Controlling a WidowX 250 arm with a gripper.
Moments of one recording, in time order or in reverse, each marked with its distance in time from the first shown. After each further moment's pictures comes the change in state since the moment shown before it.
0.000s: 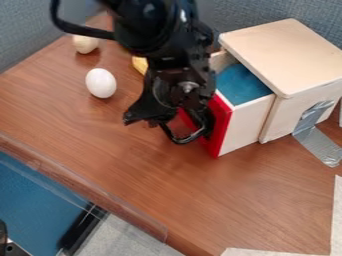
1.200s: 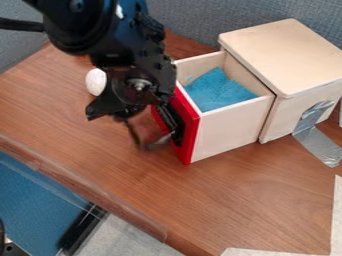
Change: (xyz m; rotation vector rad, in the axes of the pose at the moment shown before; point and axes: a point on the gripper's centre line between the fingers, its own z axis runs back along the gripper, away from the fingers) arm 0.022 0.035 0.011 -0.009 -0.044 0.023
